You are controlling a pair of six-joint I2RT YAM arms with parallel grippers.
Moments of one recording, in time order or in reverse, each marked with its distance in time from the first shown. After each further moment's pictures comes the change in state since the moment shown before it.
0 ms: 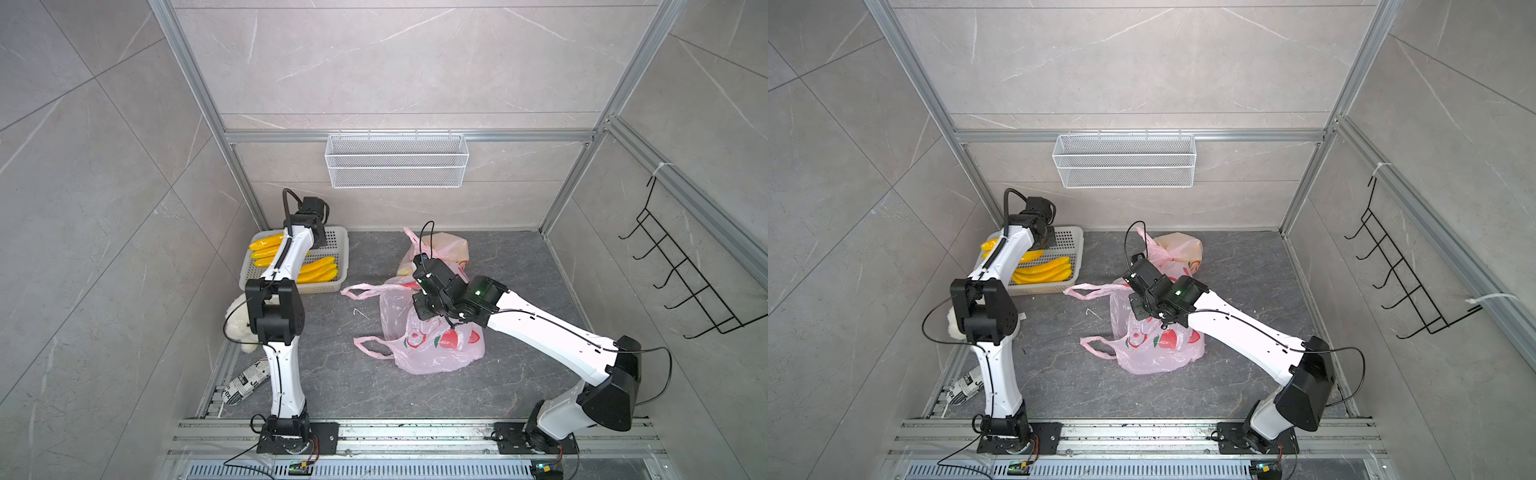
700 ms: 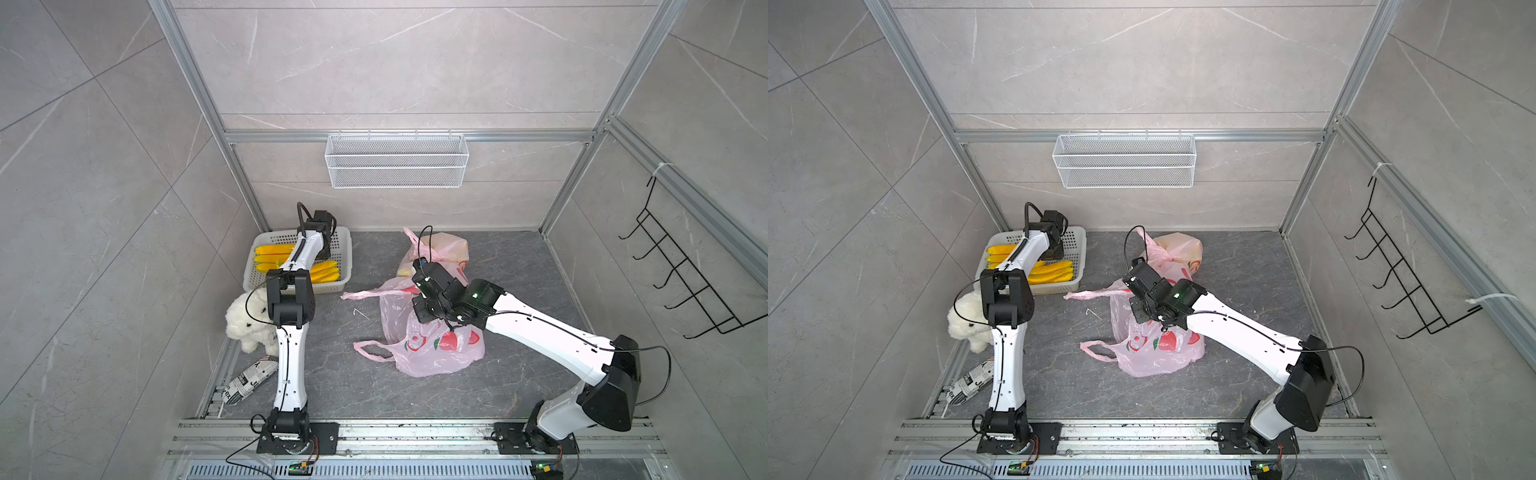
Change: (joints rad) left arm 0.022 0.391 0.234 -0.044 -0.098 0.022; right arm 0.000 0.000 -0.064 0.029 -0.008 0.002
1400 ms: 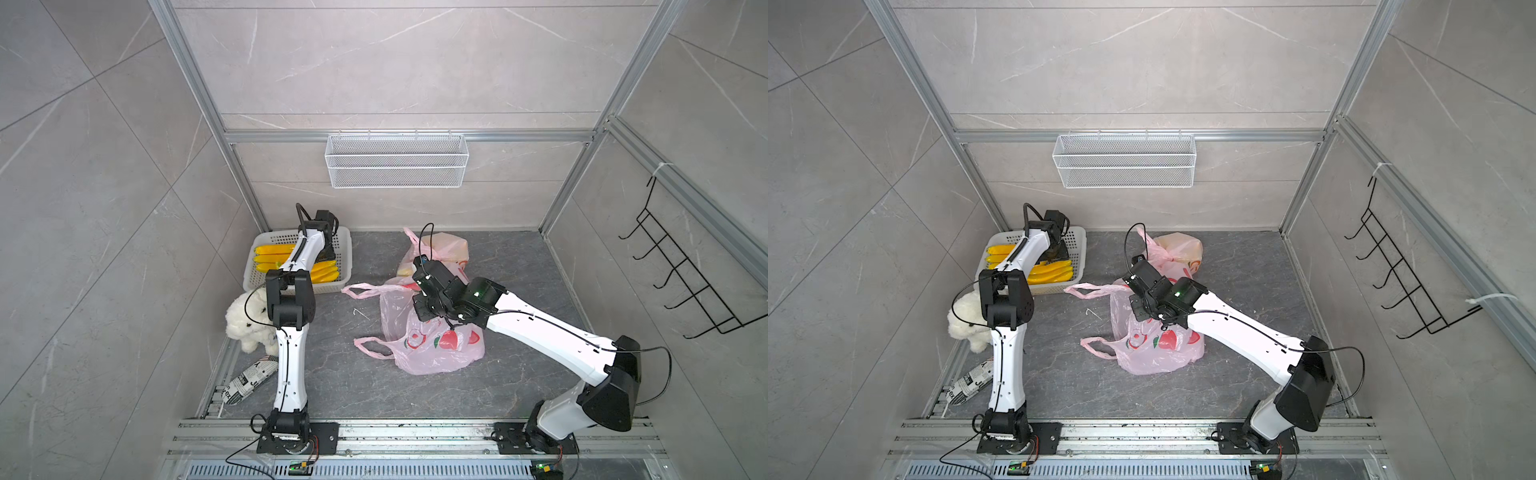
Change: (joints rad) left arm -0.012 -0.021 -0.022 -0.077 0.067 -0.126; right arm 0.000 0.000 0.020 -0.011 0.013 0.000
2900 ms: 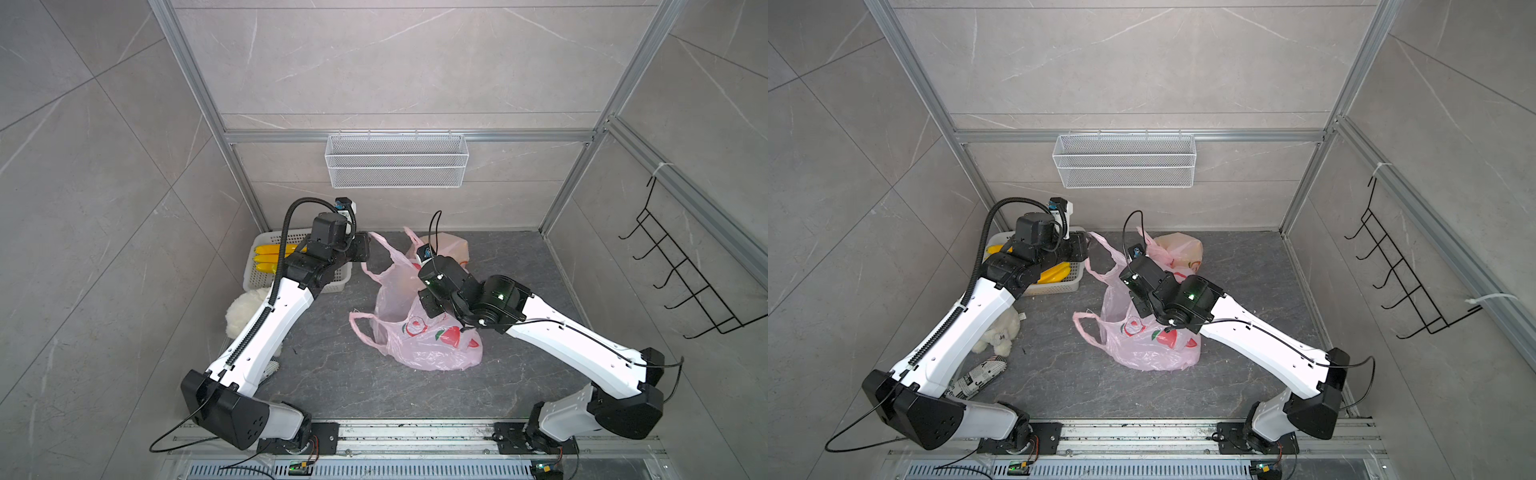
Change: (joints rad) left arm -0.352 -1.050 -0.731 0.420 0.360 0.058; right arm 0.079 -0.046 0.168 -0.144 0.184 -0.089
